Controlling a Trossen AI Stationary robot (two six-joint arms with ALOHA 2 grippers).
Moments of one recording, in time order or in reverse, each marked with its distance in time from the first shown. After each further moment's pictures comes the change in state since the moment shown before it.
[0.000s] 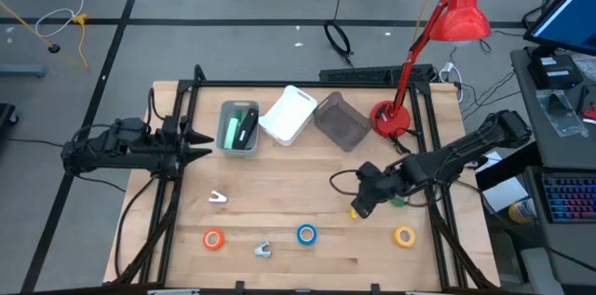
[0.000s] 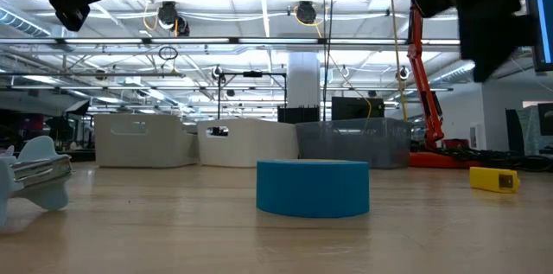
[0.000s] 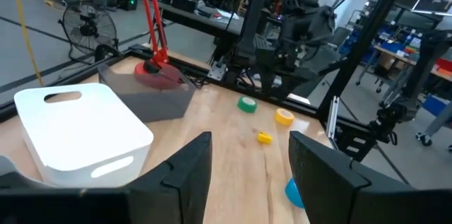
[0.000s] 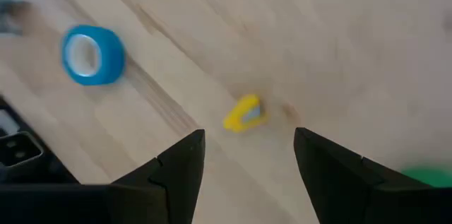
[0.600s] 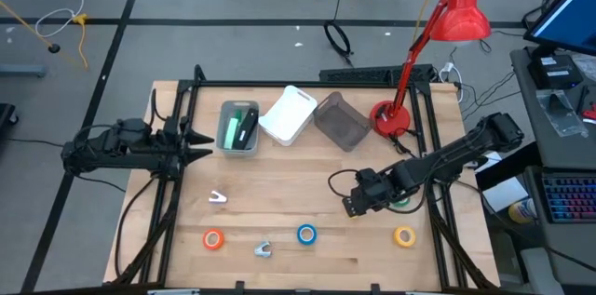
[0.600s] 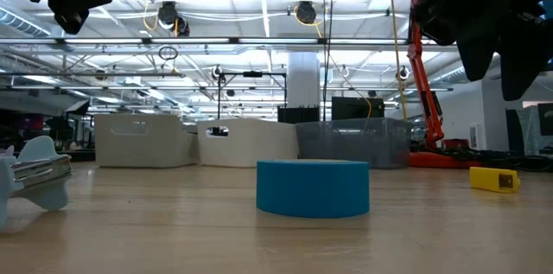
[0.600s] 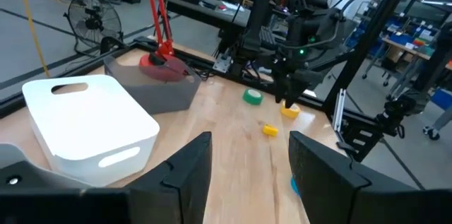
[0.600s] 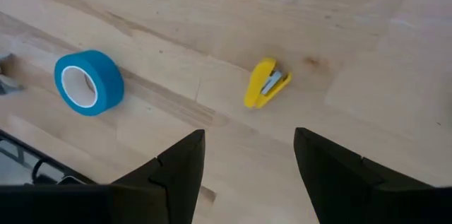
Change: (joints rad) left arm 0.001 0.000 0.000 -0.033 -0.008 0.004; right arm 0.001 0.091 0.000 0.070 -0.107 0.381
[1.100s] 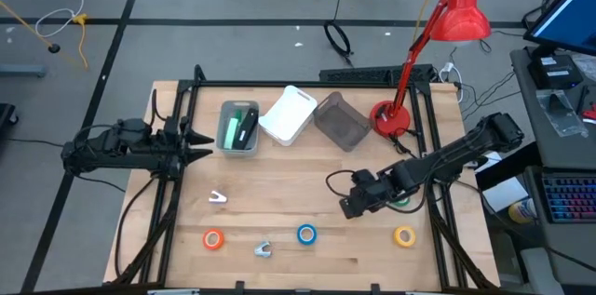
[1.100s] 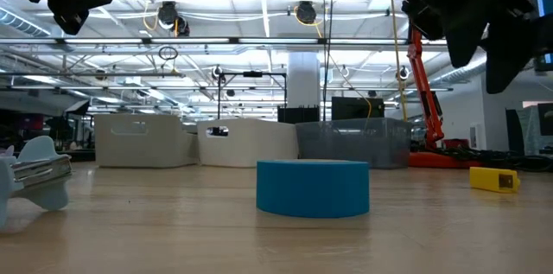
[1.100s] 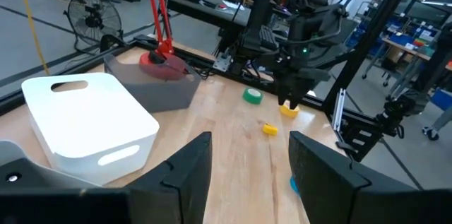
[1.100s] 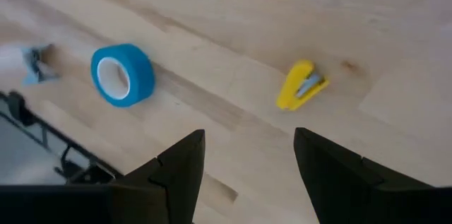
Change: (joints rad) left arm 0.000 0.000 0.000 -0.003 0.000 -0.007; right arm -0.001 -0.001 -0.007 0.086 0.002 -0.035
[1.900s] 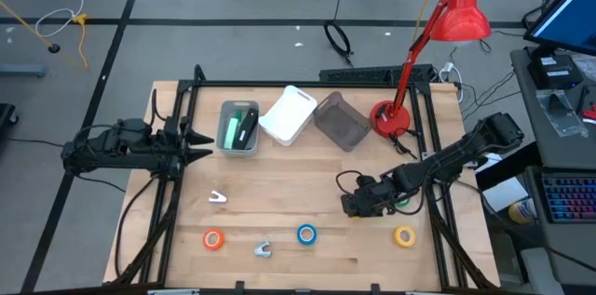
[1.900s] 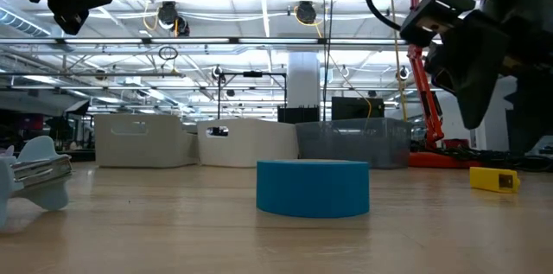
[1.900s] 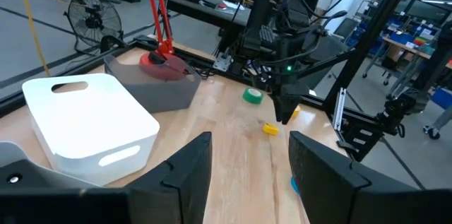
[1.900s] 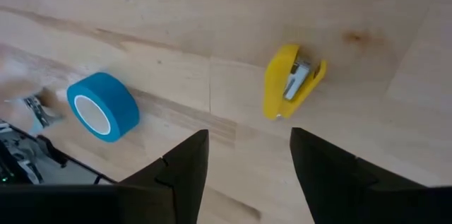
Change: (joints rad) left arm 0.000 0.000 0.000 0.000 0.000 0.006; right arm -0.002 0.000 -0.259 0.368 -0.058 0.285
